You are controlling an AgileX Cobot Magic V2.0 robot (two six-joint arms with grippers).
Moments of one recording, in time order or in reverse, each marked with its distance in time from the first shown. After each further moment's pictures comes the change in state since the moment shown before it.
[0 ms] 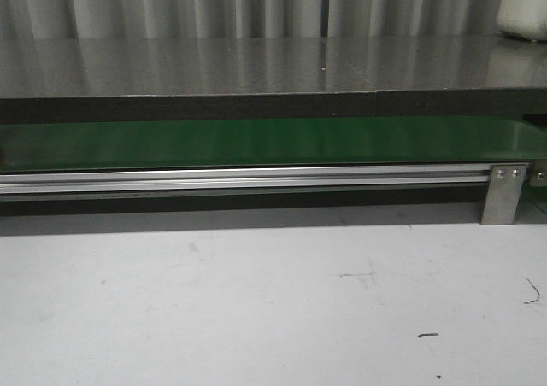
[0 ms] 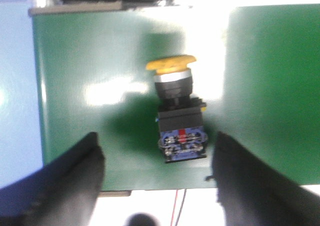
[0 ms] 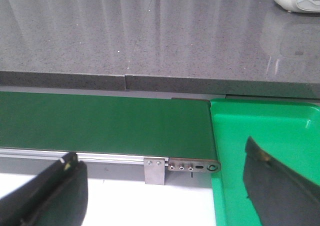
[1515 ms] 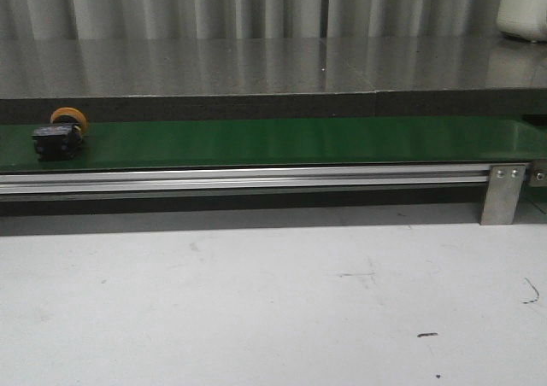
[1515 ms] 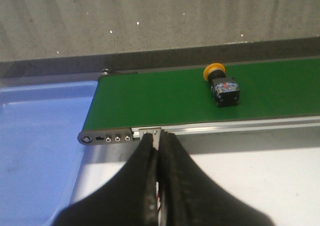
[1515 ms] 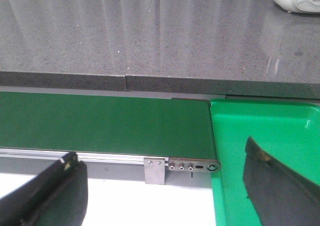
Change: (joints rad) left arm -0.046 -1.714 1.435 -0.022 -0.747 0.000; right arm 0.000 0.000 0.000 0.000 0.000 0.000
